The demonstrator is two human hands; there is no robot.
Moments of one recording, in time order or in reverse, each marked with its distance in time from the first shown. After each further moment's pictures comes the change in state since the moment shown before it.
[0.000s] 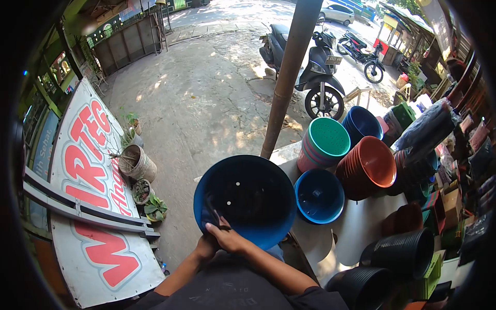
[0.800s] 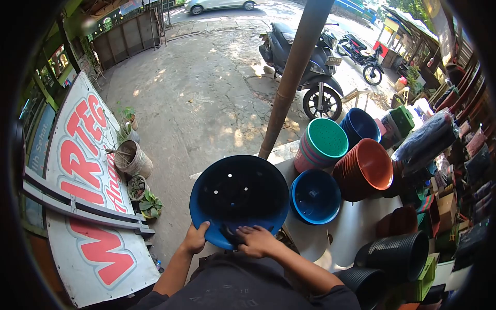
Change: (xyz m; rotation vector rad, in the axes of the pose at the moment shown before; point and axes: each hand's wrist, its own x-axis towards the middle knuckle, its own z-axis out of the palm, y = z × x) left_hand 0.019 0.017 -0.019 0.044 0.118 0.161; right_hand -0.045 -0.018 -0.091 -0.708 -0.534 0.090
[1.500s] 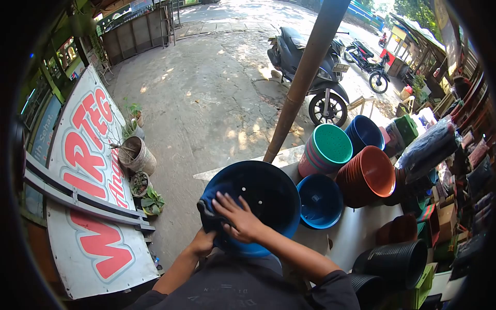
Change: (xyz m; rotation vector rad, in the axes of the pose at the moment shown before) left_hand -0.013 0.003 0.025 -0.123 -0.033 -0.115; right_hand 0.049 -0.026 -0.039 -0.145 0.388 -0.356
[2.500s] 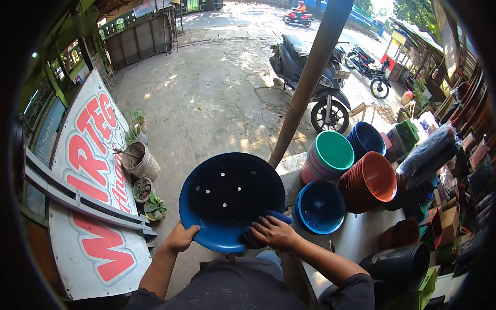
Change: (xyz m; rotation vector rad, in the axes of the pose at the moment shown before) left_hand -0.020 0.080 -0.041 0.306 0.079 0.061; right_hand -0.070 0.034 -0.020 -0.755 0.109 -0.367
